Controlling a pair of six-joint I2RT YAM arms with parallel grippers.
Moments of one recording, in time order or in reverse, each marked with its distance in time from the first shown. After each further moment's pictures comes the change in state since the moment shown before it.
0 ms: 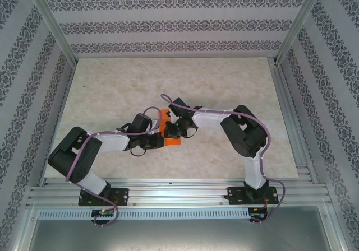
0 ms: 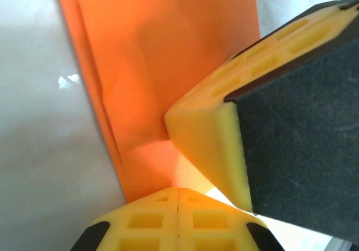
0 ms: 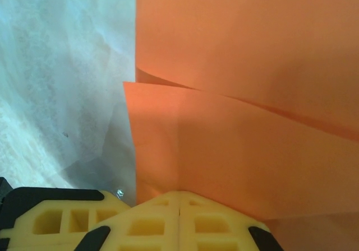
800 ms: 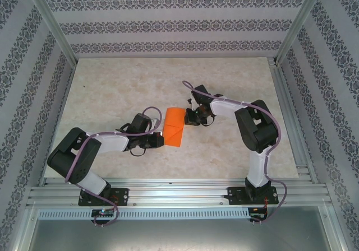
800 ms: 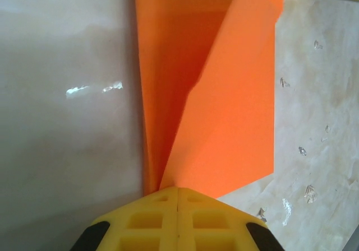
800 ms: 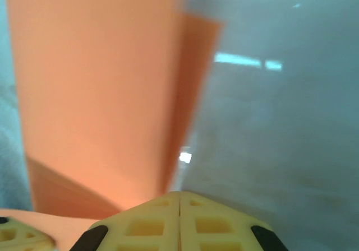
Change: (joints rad) left arm 0.000 -0.020 -0.008 0.003 -0.031 0.023; right arm -0.255 -0.056 -0.002 -0.124 0.089 -0.177
